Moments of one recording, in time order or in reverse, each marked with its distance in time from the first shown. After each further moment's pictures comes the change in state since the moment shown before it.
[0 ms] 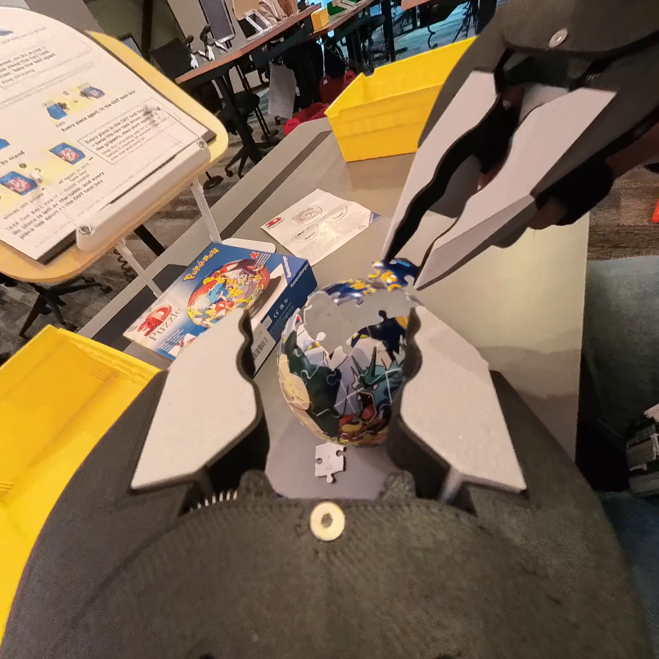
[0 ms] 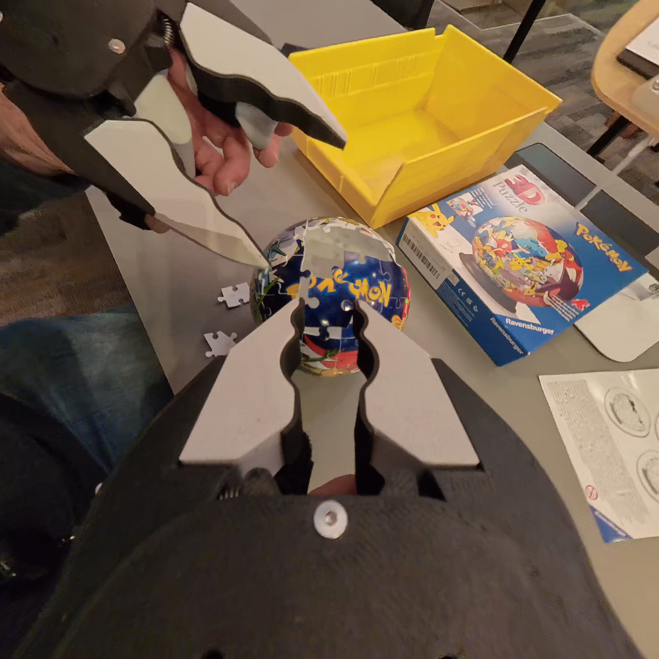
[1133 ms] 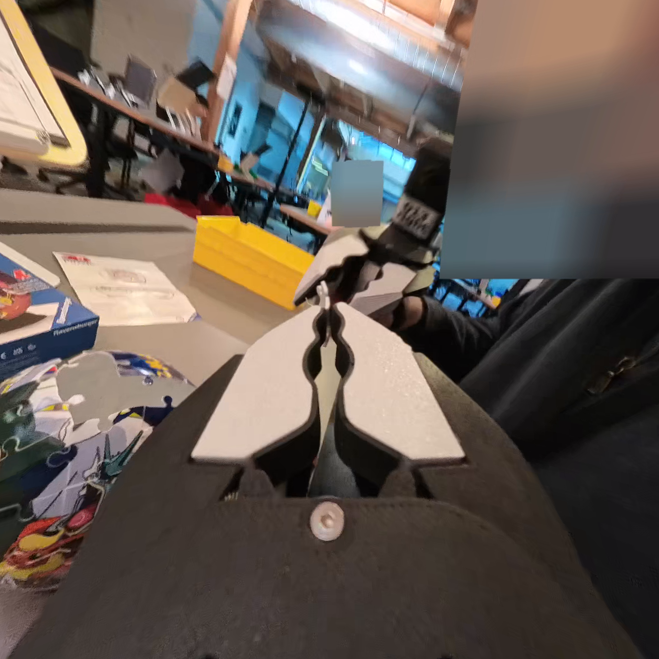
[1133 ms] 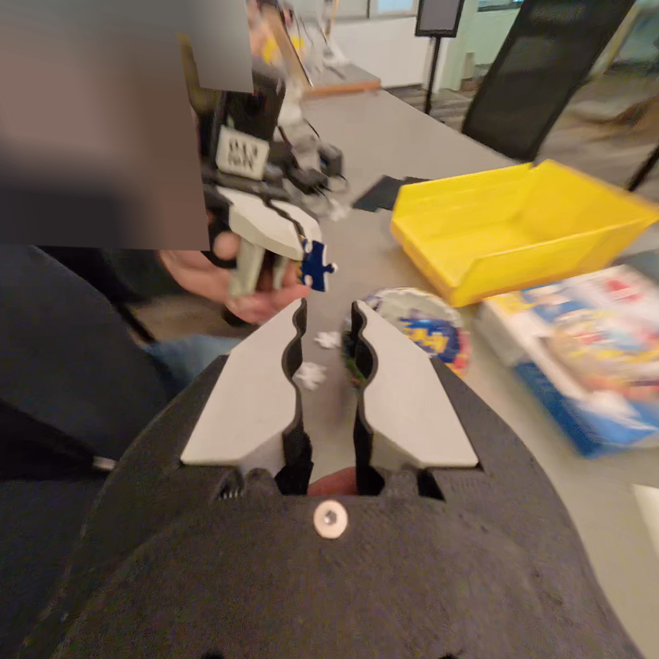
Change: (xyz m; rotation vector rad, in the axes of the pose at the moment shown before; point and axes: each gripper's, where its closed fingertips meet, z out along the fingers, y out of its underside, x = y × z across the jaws) left arm 0.064 -0.085 -0.026 0.419 0.356 -0.738; right arm -0.028 -0.038 -0.070 0.279 -0.372 0.000
